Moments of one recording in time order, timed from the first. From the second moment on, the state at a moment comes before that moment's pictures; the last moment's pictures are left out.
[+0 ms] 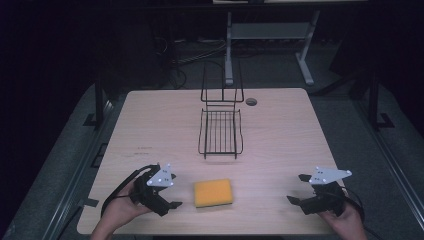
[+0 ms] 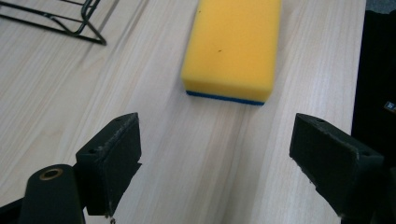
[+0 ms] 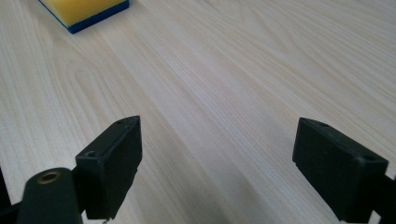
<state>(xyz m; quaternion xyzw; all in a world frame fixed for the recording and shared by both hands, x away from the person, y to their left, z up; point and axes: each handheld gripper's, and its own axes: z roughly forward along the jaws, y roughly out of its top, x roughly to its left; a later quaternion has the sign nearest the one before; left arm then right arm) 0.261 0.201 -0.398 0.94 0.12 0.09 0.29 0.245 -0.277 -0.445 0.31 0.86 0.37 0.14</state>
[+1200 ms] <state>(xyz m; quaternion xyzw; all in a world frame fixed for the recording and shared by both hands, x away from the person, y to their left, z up) 0.282 0.143 -0.400 0.96 0.09 0.04 0.25 0.244 -0.274 -0.443 0.30 0.87 0.38 0.13</state>
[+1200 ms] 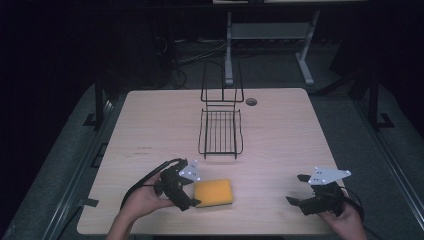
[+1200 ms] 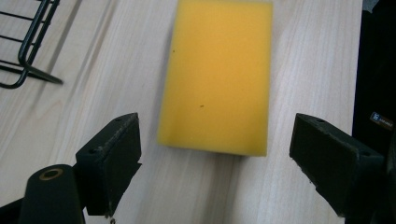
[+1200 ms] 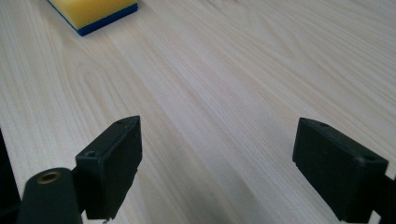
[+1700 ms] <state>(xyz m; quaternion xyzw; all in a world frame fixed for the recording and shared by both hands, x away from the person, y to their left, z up) 0.288 0.126 -0.405 0.97 0.09 0.03 0.23 0.244 -0.273 -0.442 0.30 0.87 0.38 0.13</state>
